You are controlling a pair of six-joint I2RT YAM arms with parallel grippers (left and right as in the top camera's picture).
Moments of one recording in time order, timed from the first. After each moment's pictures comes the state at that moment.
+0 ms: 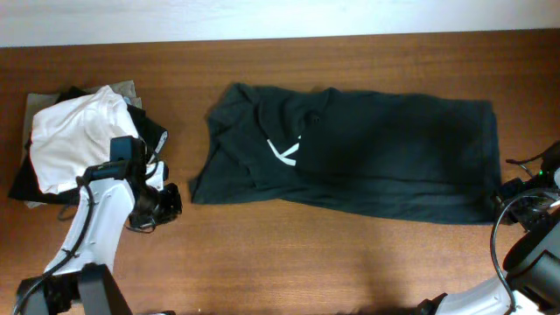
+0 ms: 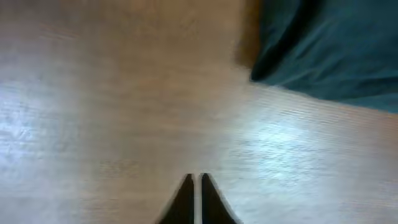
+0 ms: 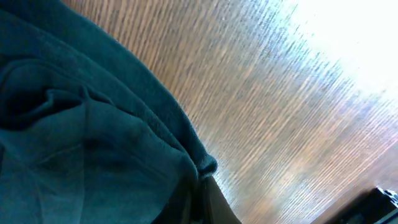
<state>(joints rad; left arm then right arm) 0.14 1.54 0.95 -0.96 0.14 -0.09 -0.74 1.85 1.26 -1.10 0.04 0.45</state>
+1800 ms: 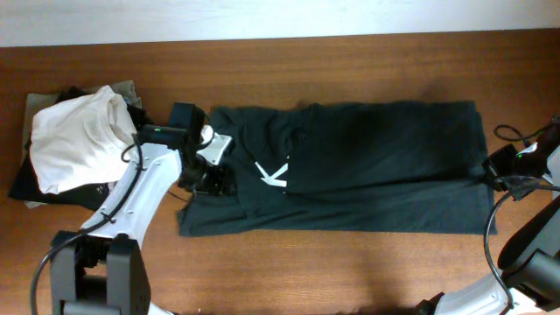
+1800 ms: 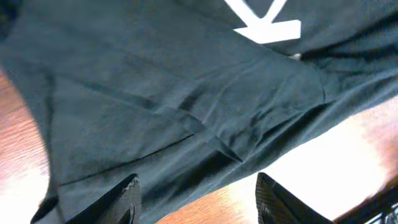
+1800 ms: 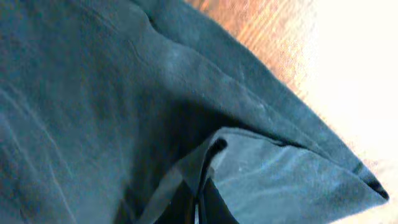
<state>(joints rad) -0.17 1.70 1.21 -1.00 0.31 0.12 -0.65 1.85 1.35 -0.96 -0.23 0.39</state>
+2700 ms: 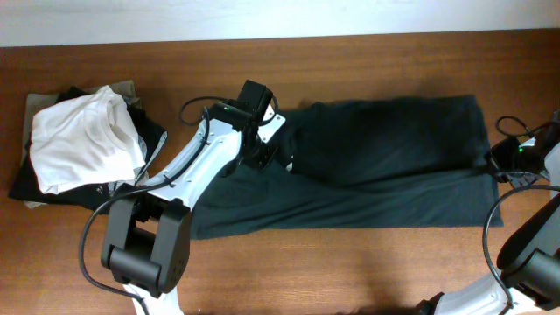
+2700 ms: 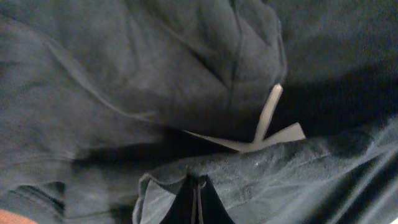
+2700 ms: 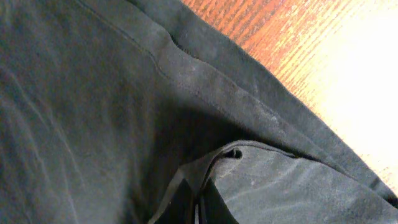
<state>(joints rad) -0.43 1.96 1.50 -0.86 0.06 0.18 -0.64 1.85 1.35 -0.85 -0.23 0.39</state>
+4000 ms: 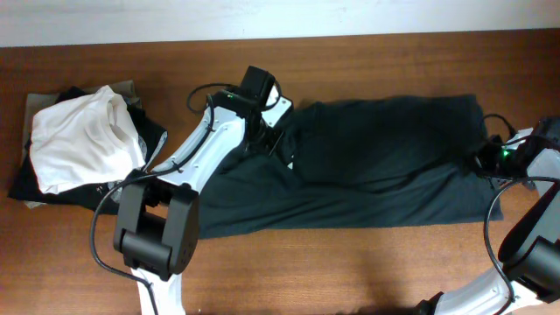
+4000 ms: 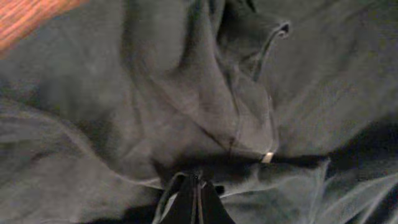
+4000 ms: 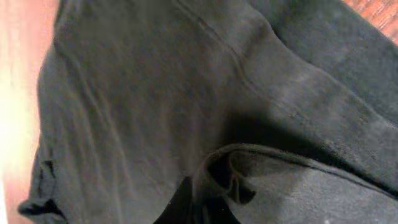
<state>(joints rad) -0.41 2.06 1.63 -0.82 0.13 0.18 -0.63 1.90 1.20 -0.55 -0.50 0.43</state>
